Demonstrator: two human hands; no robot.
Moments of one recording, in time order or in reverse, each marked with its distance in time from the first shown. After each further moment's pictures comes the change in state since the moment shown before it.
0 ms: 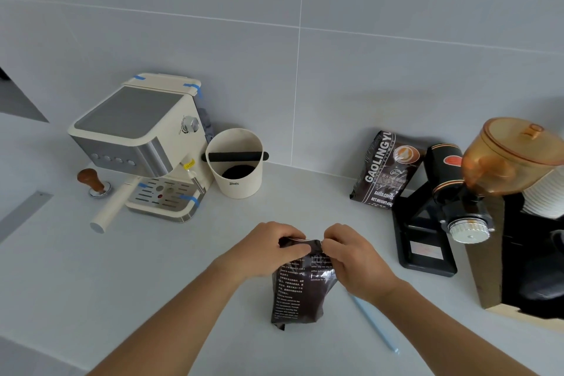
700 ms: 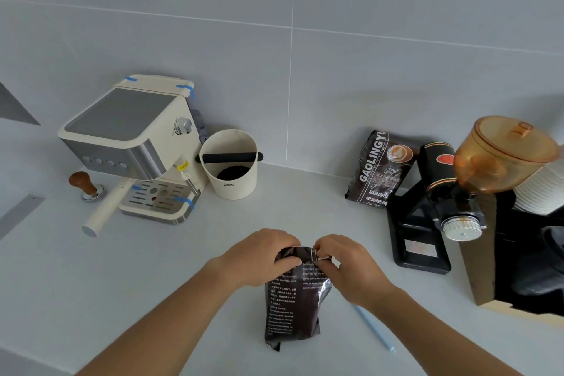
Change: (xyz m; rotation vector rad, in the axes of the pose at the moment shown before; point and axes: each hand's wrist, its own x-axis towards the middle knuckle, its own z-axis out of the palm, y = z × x) left_hand 0.000 -0.007 0.003 0.386 -0.042 0.241; right_hand -0.014 0.001 0.009 0.199 -0.028 0.227
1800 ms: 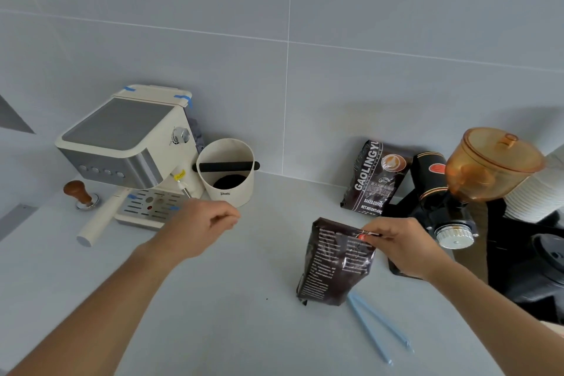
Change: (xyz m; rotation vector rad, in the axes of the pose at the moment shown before) left_hand -0.033 -0.053 -0.073 -0.085 0.422 -0.149; right_hand 0.006 0.041 -0.093 0.044 -0.036 0.221
